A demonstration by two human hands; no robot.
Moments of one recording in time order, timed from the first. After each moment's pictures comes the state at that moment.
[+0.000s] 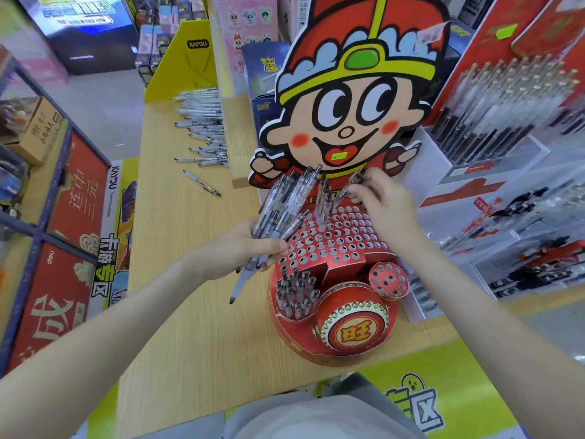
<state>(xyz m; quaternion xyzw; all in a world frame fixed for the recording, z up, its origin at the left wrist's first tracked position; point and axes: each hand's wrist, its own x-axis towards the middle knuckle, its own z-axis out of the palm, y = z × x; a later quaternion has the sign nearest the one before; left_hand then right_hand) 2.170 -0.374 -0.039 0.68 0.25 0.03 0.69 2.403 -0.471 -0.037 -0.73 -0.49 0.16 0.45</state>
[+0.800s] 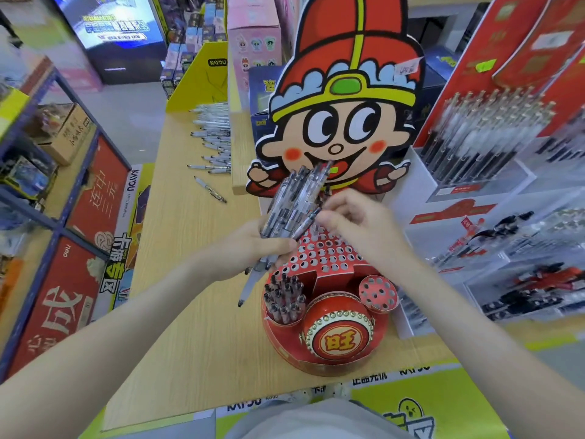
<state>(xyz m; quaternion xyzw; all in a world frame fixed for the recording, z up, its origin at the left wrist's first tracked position) 2.189 -0.403 -0.005 0.70 0.26 0.06 0.66 2.376 -0.499 0.011 -0.67 -0.52 0.31 0.42</state>
